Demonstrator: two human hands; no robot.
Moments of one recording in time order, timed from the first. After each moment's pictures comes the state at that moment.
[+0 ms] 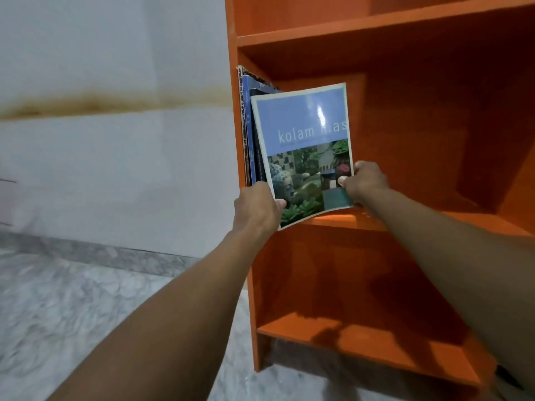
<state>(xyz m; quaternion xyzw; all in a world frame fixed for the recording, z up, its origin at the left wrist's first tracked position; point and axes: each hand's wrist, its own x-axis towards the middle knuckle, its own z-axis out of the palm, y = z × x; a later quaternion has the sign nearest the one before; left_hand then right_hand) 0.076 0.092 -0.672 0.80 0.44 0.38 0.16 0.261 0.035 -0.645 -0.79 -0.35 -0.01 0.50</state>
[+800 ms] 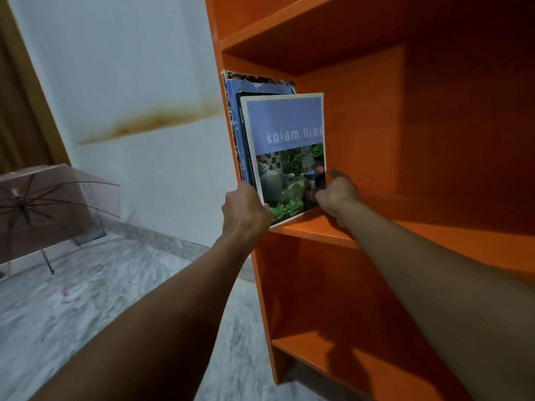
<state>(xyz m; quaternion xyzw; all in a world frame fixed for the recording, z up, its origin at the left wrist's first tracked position) 0.123 0.108 -0.669 0.68 0.59 0.43 0.07 0.288 0.120 -0.668 -0.68 -0.47 0.16 0.53</state>
